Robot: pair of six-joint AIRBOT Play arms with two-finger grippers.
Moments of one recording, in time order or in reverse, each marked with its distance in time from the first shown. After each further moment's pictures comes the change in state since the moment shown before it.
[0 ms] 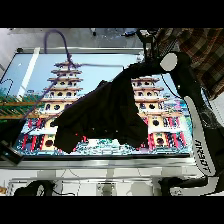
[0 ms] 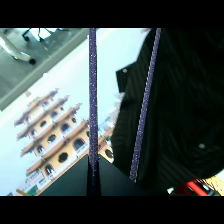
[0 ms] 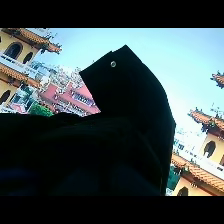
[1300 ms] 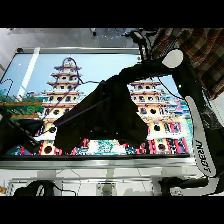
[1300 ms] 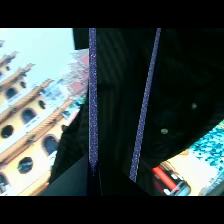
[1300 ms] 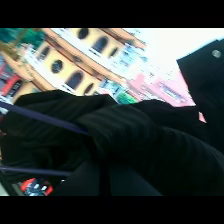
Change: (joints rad) left arm -0.009 -0.142 -0.172 -0.059 -0.034 -0.019; right arm 0.000 0.010 0.023 0.366 0.169 -0.133
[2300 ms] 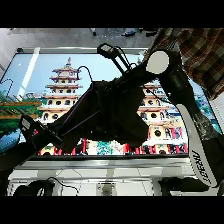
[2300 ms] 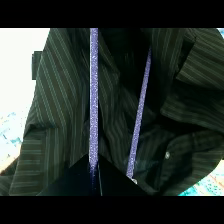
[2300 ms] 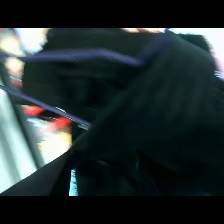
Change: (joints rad) left arm -0.215 0.003 -0.414 -0.387 -0.510 0.219; right arm 0.225 0.029 0.073 -0.232 0.220 -0.119
